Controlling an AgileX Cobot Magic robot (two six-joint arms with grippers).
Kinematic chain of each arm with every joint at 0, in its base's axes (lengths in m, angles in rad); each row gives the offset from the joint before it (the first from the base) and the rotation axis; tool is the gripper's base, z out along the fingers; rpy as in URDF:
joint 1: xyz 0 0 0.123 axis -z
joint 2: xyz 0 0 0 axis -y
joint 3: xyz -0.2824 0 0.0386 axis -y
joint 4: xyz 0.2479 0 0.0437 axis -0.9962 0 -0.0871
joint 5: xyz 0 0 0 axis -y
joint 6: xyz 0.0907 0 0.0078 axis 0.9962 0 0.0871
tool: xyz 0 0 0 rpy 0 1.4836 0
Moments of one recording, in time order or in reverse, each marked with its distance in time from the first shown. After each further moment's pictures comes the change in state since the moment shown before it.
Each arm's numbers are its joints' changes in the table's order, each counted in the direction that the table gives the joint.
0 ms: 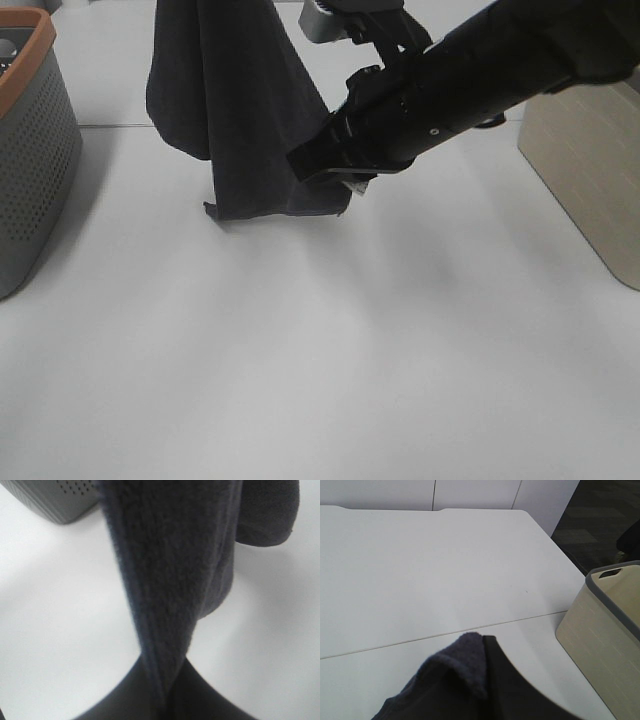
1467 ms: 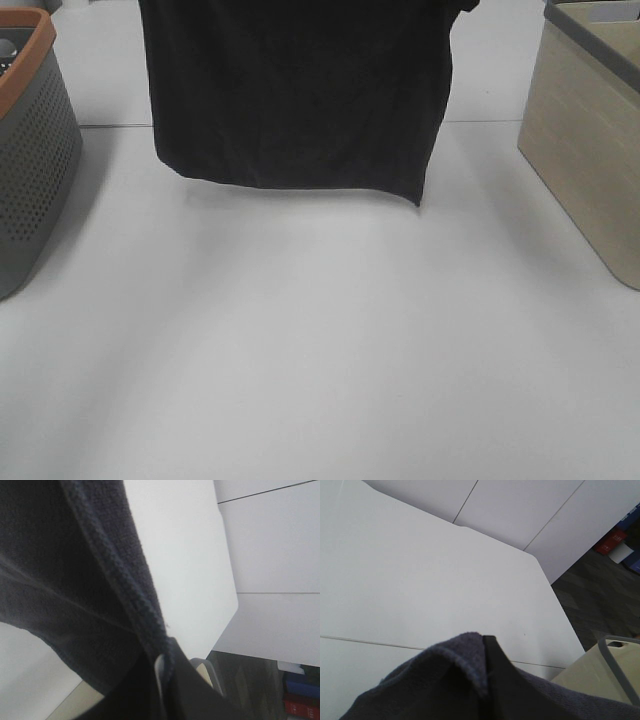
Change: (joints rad) left arm -0.146 -0.031 -0.274 0.191 0.412 -0.129; right arm 0.009 -0.041 0.509 1.386 -0.299 0.316
